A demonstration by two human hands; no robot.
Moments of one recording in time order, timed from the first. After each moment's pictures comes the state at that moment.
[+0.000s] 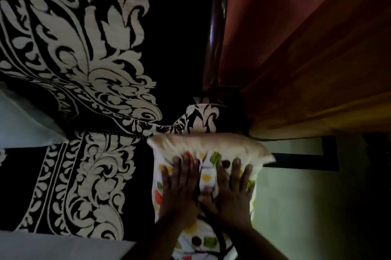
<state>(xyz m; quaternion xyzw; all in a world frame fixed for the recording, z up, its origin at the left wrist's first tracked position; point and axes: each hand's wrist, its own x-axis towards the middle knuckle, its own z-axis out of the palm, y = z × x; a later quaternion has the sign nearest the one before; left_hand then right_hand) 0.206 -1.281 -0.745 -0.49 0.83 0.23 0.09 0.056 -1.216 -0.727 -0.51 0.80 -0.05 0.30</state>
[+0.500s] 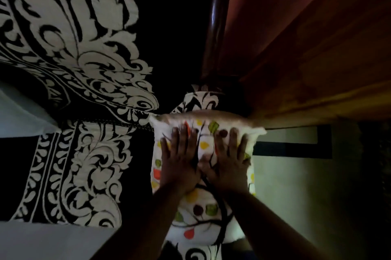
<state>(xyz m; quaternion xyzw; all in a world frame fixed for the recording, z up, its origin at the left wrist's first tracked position) 0.191 -1.318 -0.757 -0.51 0.83 0.21 0.09 0.048 -1.259 -0.736 -0.49 0.82 -0.04 0.28</state>
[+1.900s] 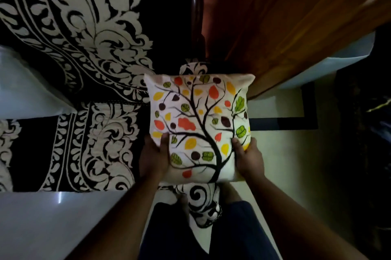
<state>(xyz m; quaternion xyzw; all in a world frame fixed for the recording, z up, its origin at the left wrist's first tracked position) 0.282 -1.245 -0.672 -0.74 0.51 0.44 -0.07 0.031 -1.128 -0.673 -0.20 0.87 -0.21 0.39</state>
